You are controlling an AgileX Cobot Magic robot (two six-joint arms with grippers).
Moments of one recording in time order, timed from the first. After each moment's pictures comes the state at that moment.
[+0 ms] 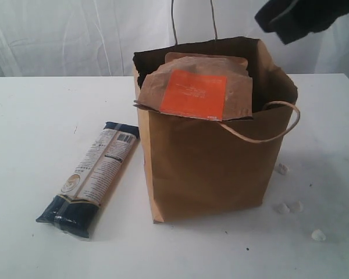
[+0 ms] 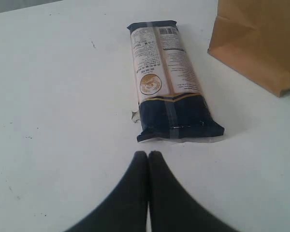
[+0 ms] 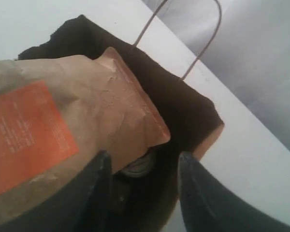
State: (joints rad) left arm -0.38 0.00 0.02 -0.05 0.42 0.08; right arm 0.52 1.20 -1.44 0.00 1.00 -0.41
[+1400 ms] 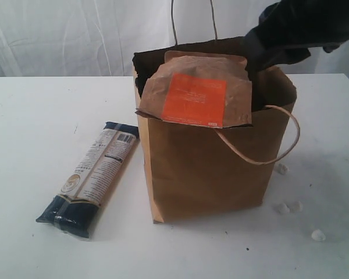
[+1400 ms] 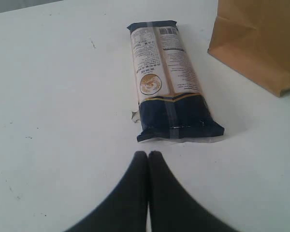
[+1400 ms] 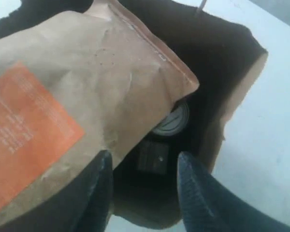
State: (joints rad) left arm -0.38 0.00 0.02 -0.05 0.42 0.08; right arm 0.51 1.29 -1.44 0.00 1.12 -0.13
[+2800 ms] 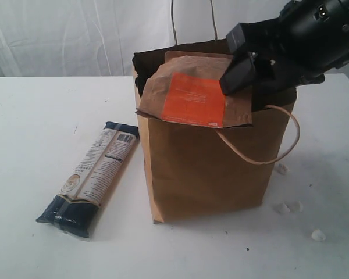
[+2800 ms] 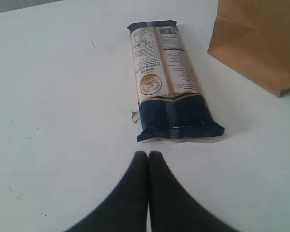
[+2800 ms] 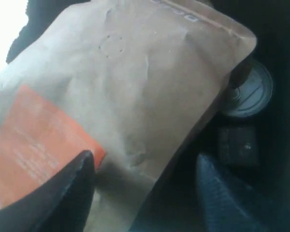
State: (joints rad) left arm -0.38 0.00 0.02 -0.05 0.42 0.08; right arm 0.34 1.35 -1.34 0.42 1.09 -0.13
